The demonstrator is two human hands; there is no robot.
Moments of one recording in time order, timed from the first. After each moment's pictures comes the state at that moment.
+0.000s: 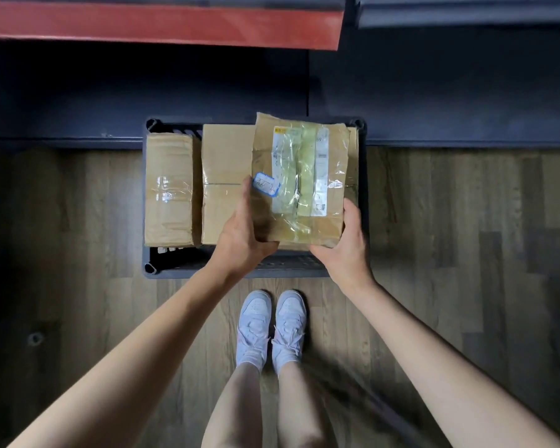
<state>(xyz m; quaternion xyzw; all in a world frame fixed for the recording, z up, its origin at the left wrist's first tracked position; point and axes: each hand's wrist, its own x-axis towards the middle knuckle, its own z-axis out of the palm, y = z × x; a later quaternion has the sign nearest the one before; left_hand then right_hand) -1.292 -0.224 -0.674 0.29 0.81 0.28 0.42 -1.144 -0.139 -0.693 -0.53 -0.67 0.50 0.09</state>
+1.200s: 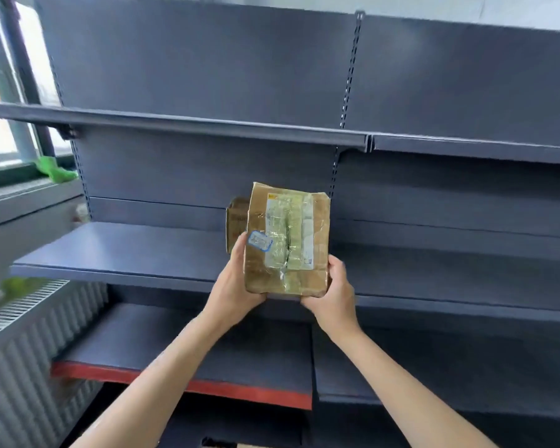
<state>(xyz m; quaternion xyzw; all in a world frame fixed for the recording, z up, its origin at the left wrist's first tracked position) -1.362 -0.241 -0.102 0.47 0.73 0.50 0.00 -1.228 -0.122 -0.114 -0.25 -0.78 0.40 0.41</state>
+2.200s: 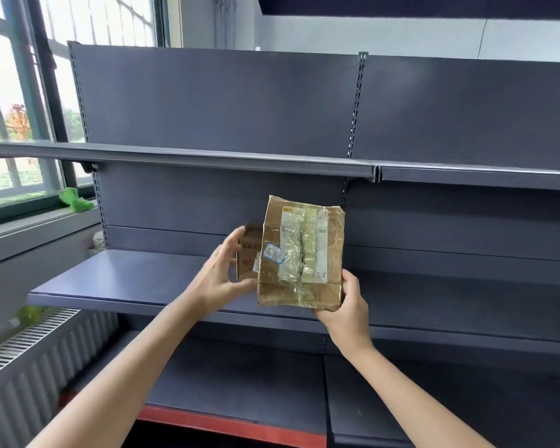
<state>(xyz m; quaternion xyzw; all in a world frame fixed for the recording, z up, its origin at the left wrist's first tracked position) -1.412 -0.257 -0.044 0.51 0.71 0.48 0.02 -1.248 -0.098 -0.106 -0.22 -0.76 0.39 0.47</state>
